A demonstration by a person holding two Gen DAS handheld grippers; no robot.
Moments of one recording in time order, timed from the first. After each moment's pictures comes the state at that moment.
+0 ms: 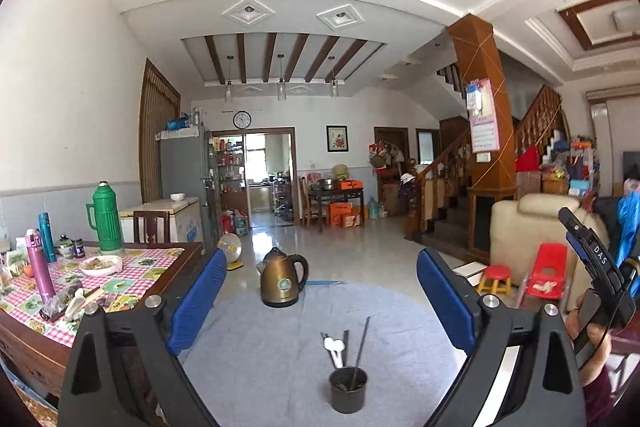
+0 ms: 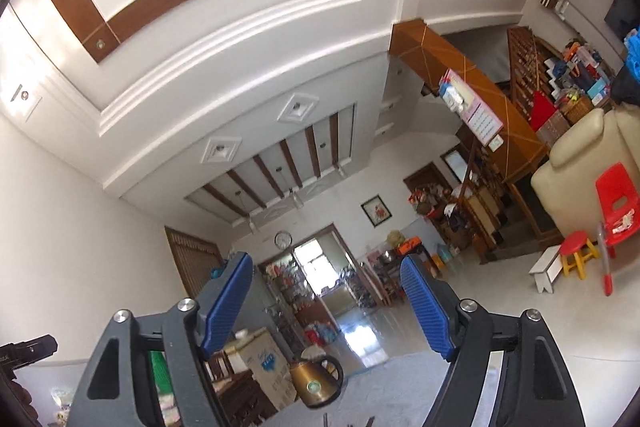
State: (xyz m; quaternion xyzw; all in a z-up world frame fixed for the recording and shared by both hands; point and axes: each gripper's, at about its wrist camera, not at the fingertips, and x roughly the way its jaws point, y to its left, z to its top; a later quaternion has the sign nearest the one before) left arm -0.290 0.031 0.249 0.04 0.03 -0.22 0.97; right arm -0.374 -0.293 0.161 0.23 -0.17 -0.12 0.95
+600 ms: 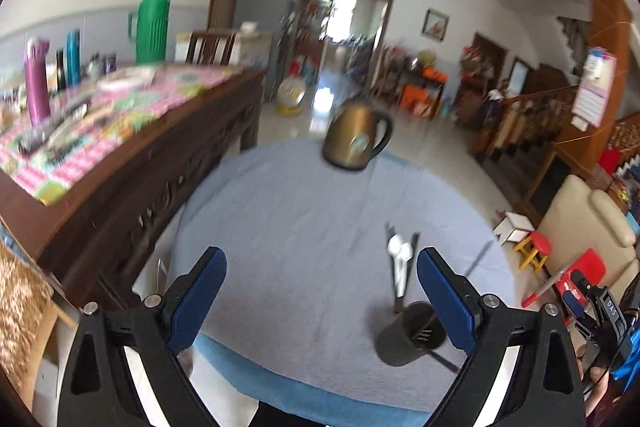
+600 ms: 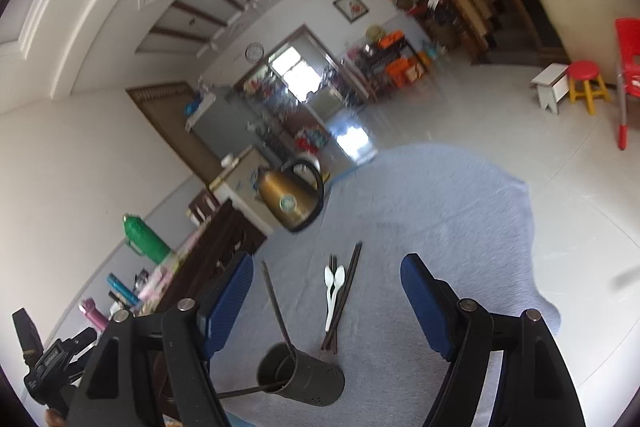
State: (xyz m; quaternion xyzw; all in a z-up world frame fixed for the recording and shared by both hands) left arm -0.066 0.053 0.101 -0.07 0.33 -0.09 0.94; right arm -0.147 -0.367 0.011 0.34 0.19 -0.01 0.92
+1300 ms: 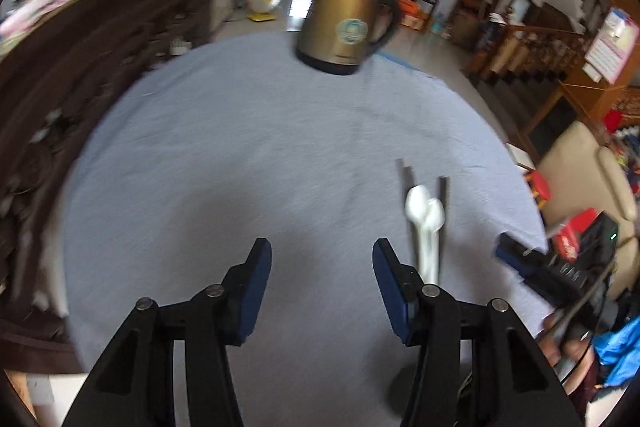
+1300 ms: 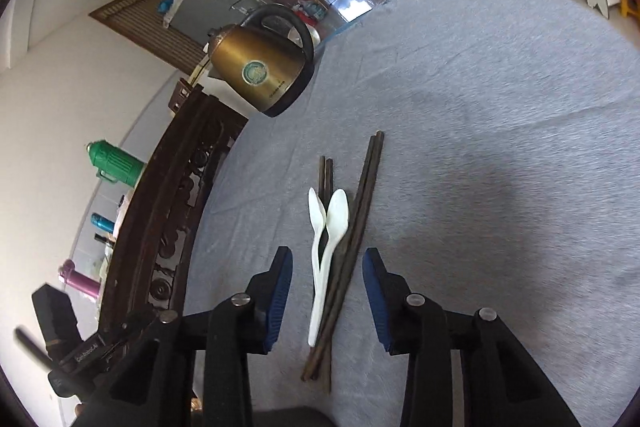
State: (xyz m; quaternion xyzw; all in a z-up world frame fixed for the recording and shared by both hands) left arm 0.118 -0.032 -0.039 -0.06 0.48 -0.17 0.86; right arm 0.097 -0.356 -0.134 0.38 0.37 0.07 0.84
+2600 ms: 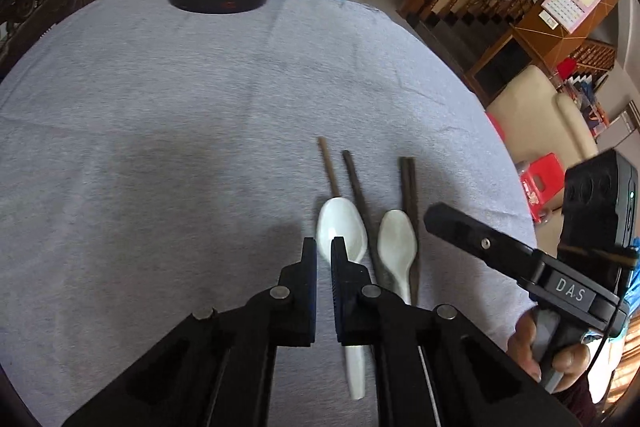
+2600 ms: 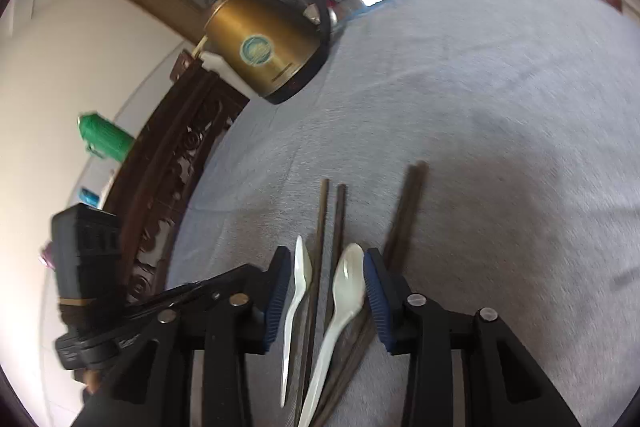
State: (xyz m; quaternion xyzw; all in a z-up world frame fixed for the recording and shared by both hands) left arm 0.211 -0.112 -0.113 -0.04 0.54 -0.29 0.79; right arm 0.195 -0.334 -0.147 0.29 0.41 0.10 0.86
